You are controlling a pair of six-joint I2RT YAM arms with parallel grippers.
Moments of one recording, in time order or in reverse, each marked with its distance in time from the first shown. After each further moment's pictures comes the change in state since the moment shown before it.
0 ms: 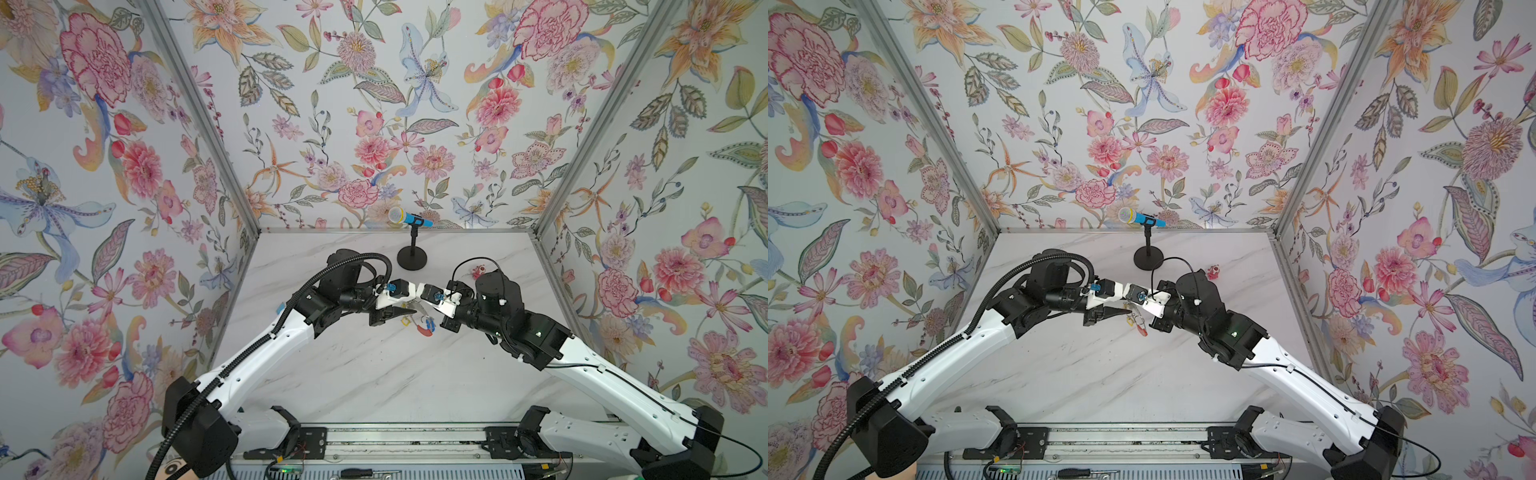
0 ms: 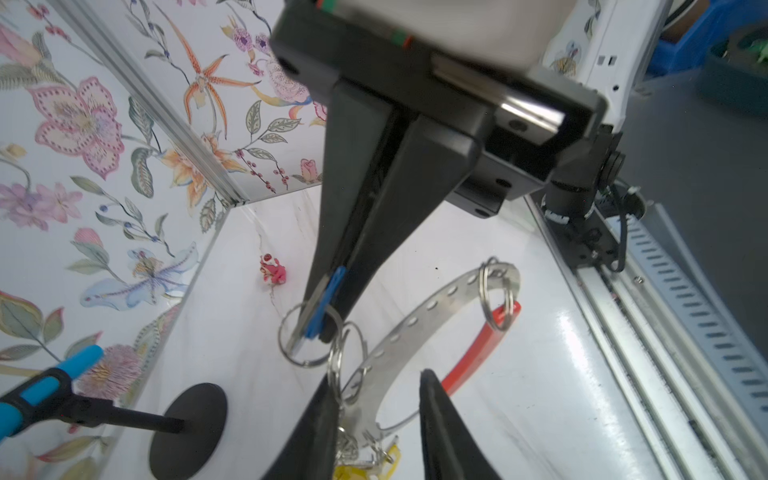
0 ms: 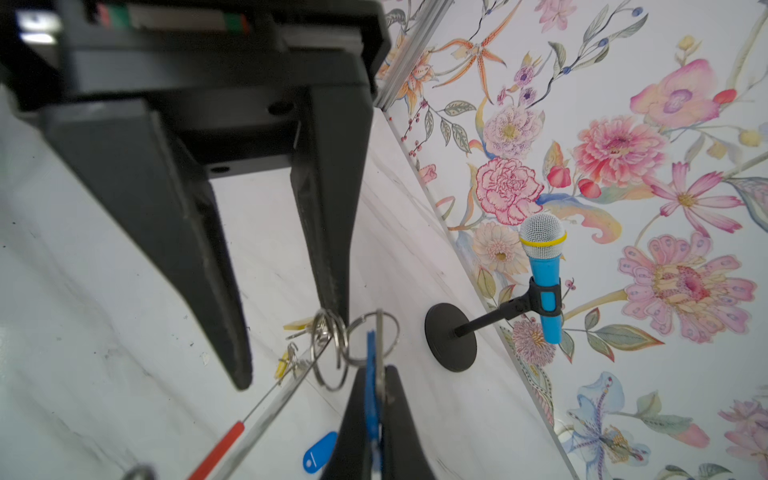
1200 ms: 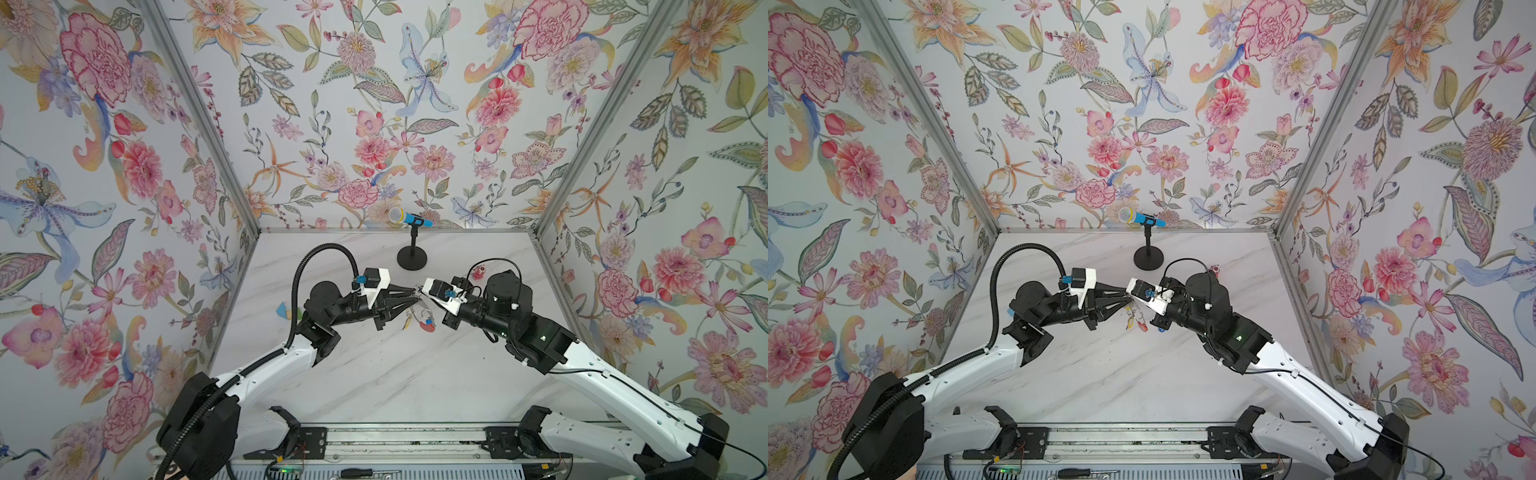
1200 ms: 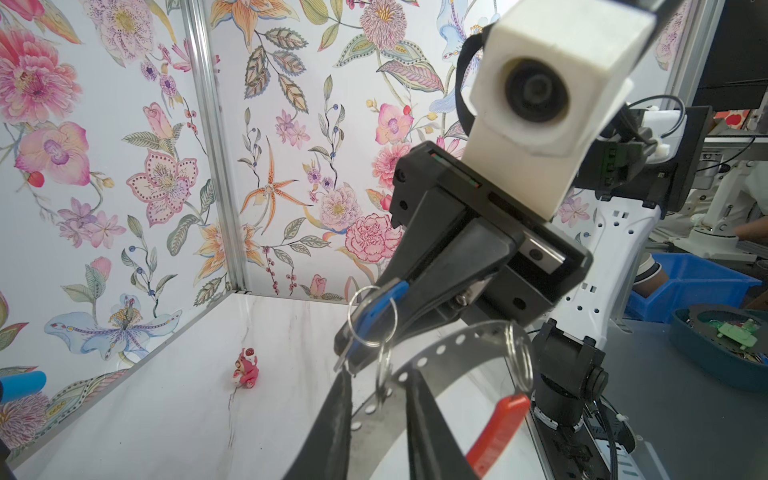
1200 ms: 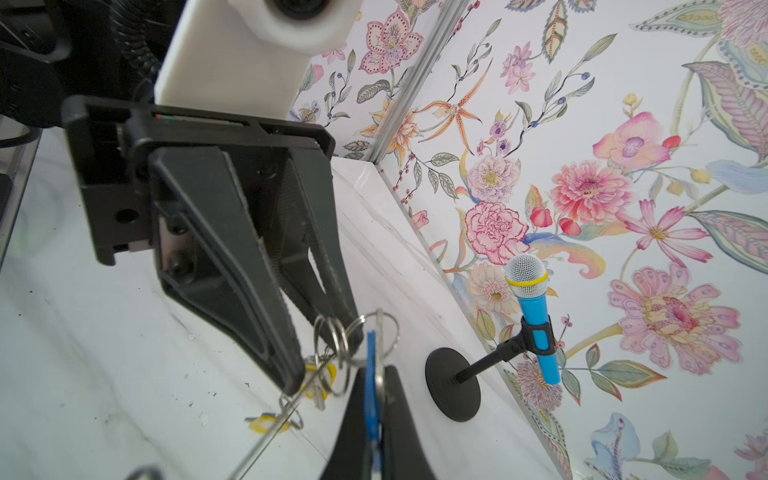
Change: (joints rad) left arm 0.001 -0.023 -0.412 1.110 0.028 -0.821; right arm -0.016 -0.034 -0.035 0.124 -0.074 0.053
